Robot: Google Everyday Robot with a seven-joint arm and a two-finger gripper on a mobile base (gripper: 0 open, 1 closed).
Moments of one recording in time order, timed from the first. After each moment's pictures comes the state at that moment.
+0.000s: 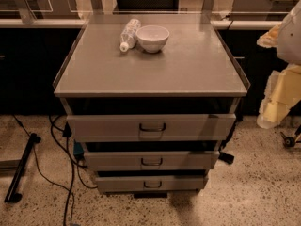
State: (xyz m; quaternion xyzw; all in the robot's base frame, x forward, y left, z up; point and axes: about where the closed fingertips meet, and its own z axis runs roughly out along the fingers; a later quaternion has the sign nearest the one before) arm 0.438 -0.216 0.980 -0.60 0.78 -0.04 0.17
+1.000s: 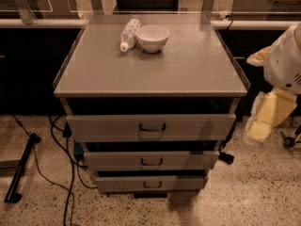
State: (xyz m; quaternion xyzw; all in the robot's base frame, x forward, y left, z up) arm 0.434 -0.205 0.944 -0.60 0.78 -0.02 0.18
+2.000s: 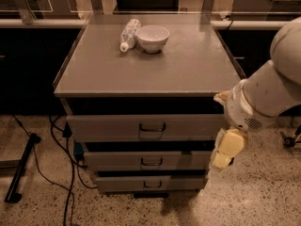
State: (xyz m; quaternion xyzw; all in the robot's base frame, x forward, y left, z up) arm 0.437 -0.165 0.835 -0.61 0.77 0.05 0.18
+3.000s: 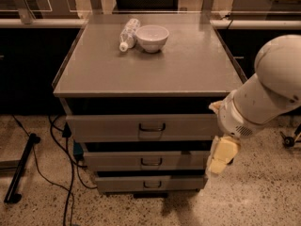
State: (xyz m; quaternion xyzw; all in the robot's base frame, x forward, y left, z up) arm 0.439 -0.164 0.800 -0.61 0.77 0.05 0.16
